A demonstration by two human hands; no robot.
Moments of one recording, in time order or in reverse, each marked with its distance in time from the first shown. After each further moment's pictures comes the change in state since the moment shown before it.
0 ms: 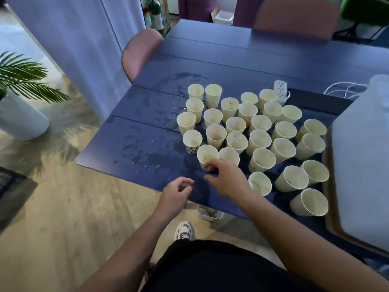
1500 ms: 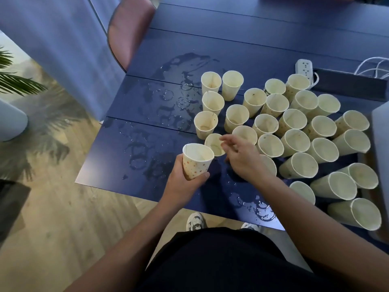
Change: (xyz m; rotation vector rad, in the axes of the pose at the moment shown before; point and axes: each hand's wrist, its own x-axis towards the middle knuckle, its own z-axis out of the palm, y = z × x) left_hand 0.098 0.000 -0.078 -0.174 -0.051 0.083; right_hand 0.120 -0.031 0.021 0.283 0.138 0.201
